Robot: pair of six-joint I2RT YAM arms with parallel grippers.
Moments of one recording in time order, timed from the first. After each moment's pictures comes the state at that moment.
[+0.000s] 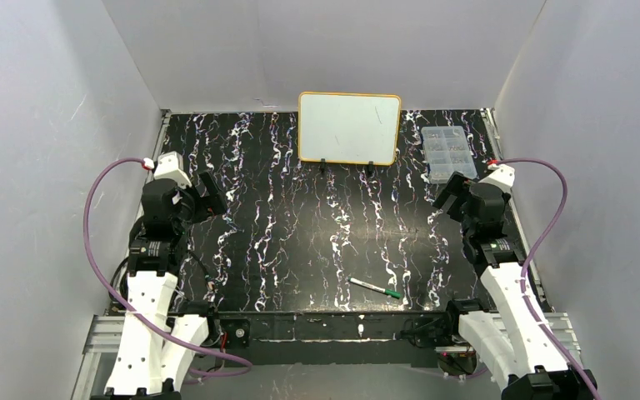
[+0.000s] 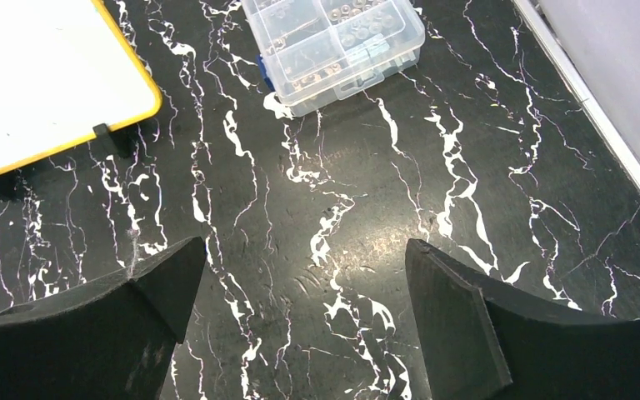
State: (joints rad) left arm -0.01 0.73 0.86 -0.61 -0.01 -0.27; right arm 0.12 0.76 0.61 -0.31 0.30 0.39
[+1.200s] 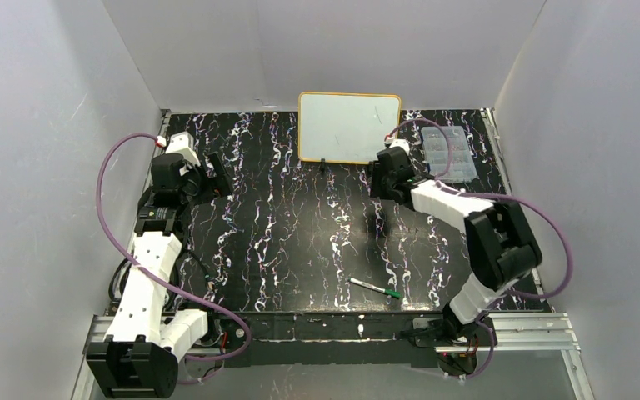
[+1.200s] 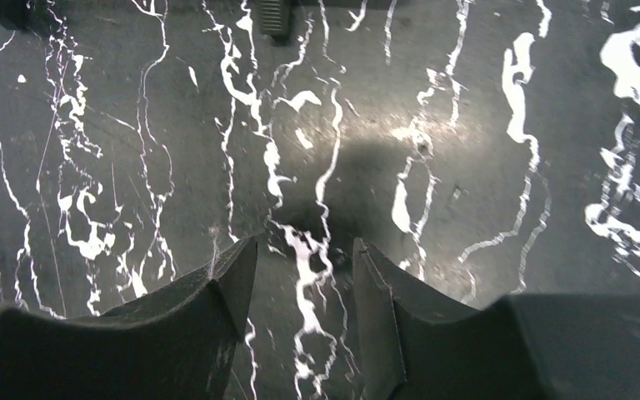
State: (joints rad) left arm -0.01 0.98 0.94 -0.51 0.06 -0.26; right arm 0.47 1.62 1.00 -0.19 0.23 0.41
